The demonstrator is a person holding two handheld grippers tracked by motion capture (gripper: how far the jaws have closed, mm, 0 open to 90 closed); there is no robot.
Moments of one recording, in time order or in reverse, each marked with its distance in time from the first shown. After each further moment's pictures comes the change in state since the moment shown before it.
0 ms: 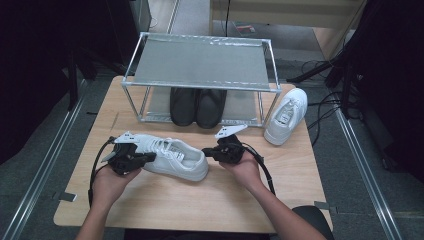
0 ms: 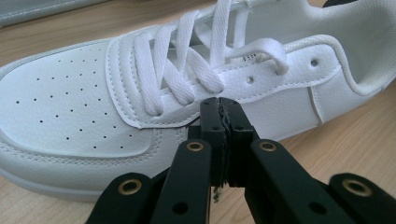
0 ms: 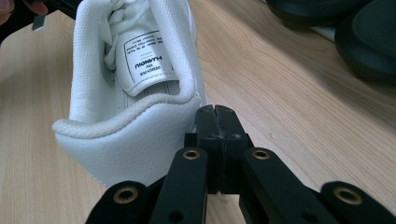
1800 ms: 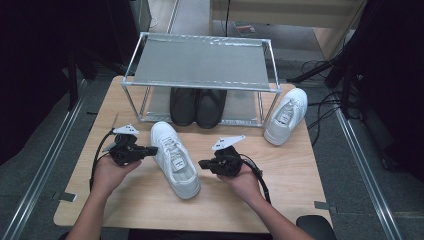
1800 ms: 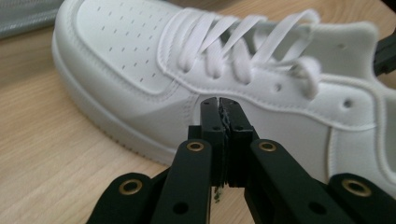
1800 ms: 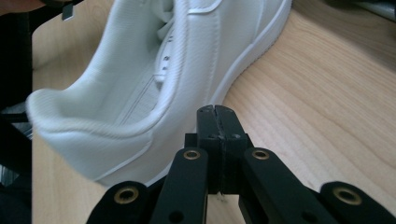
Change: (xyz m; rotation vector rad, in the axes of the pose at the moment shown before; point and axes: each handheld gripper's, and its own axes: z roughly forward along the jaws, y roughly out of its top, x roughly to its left) left arm 0.028 0.012 0.013 0.019 -0.103 0.002; right arm 0.032 -0.012 -0.004 0.022 0.034 0.016
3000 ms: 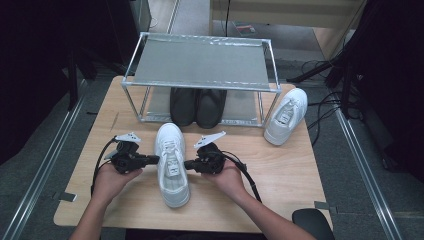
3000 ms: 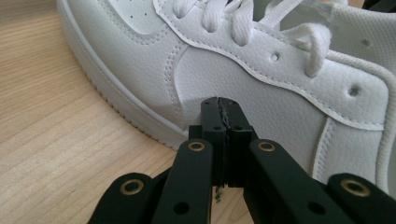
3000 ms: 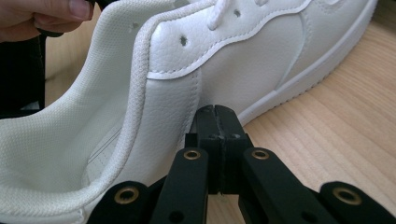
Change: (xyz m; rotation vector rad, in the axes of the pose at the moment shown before) left arm -0.010 -0.016 0.006 0.042 -0.050 -0.023; right arm 0.013 0.020 0.039 0.051 0.076 0.022
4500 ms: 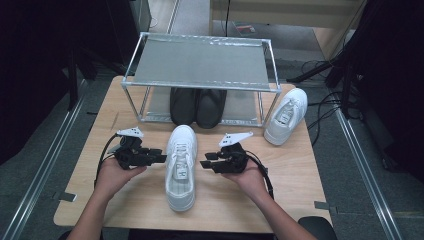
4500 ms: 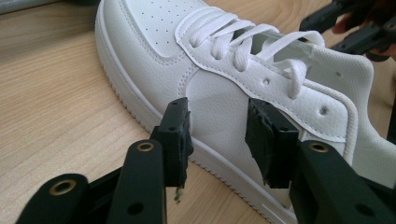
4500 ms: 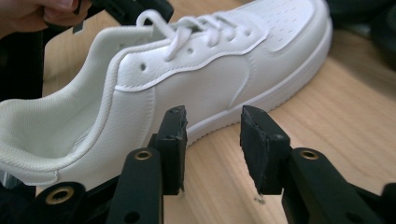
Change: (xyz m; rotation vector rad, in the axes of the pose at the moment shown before) left arm -0.005 0.018 -0.001 -0.033 -0.080 0.054; right arm -0.022 -0.022 -0.056 -0.110 -0.046 -0.037
